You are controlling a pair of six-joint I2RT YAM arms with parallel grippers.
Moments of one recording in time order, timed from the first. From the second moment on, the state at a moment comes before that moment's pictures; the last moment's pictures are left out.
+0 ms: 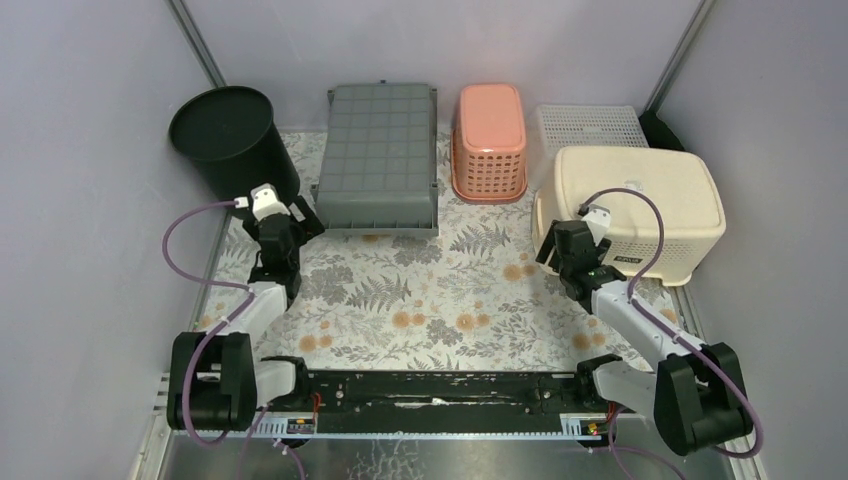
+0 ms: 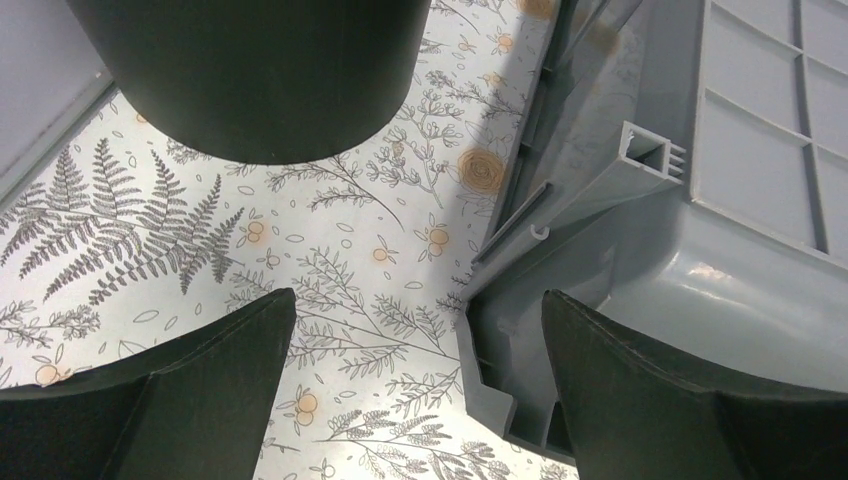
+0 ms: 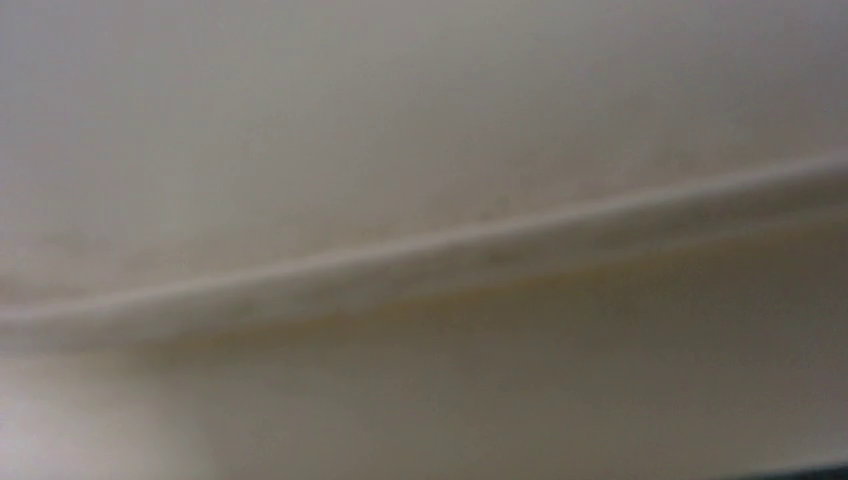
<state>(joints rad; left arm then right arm) 0.00 1.18 0.46 0.40 -0.25 -0.35 0.29 1.11 0.54 -0.20 0.48 0.52</state>
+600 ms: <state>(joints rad) 0.00 1.29 0.44 0.61 -0.26 -0.26 0.14 1.15 0.52 -0.08 0.29 0.35</state>
